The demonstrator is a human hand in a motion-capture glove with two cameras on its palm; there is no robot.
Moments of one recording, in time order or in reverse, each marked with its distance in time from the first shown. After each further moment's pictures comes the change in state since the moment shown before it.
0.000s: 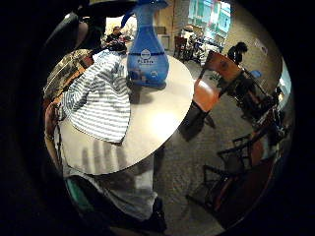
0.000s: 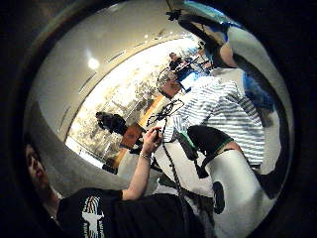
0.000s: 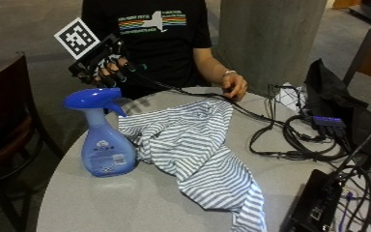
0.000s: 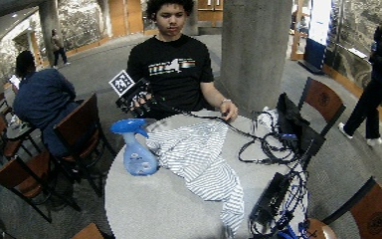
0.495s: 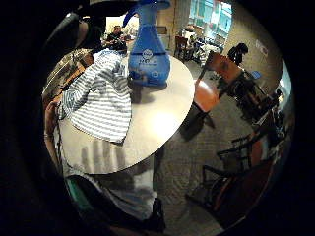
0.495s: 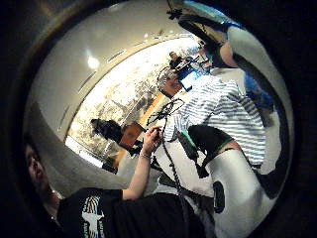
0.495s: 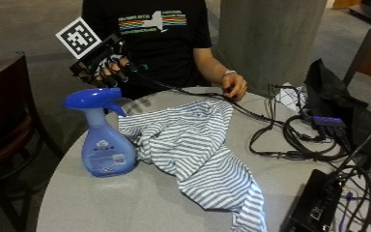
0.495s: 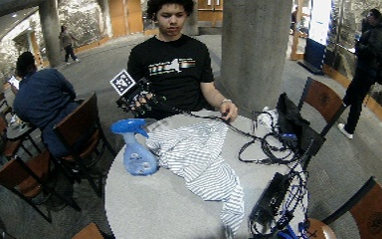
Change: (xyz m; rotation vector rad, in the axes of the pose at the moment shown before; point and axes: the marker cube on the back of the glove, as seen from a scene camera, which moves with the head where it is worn) arm -0.002 -0.005 0.003 0.020 0.006 -0.025
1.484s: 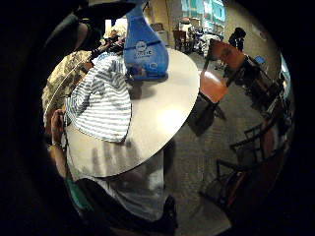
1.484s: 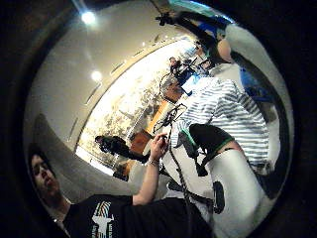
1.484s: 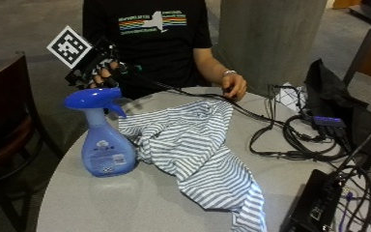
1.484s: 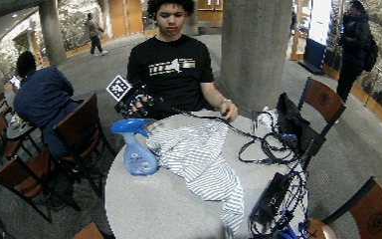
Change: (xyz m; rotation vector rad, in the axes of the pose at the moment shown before) arm 0.018 0.002 0.003 0.035 -0.139 0.156
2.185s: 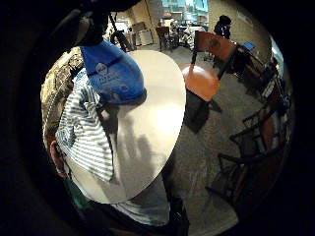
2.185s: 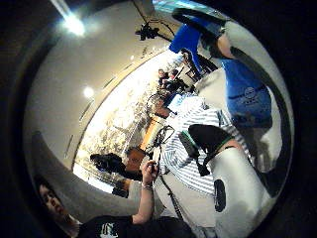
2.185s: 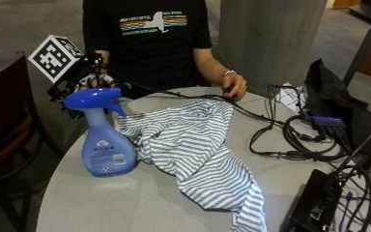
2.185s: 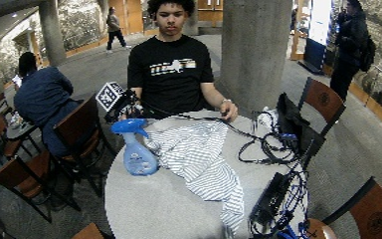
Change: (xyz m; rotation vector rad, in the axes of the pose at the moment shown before) arm 0.039 -0.075 0.011 0.036 0.063 0.150
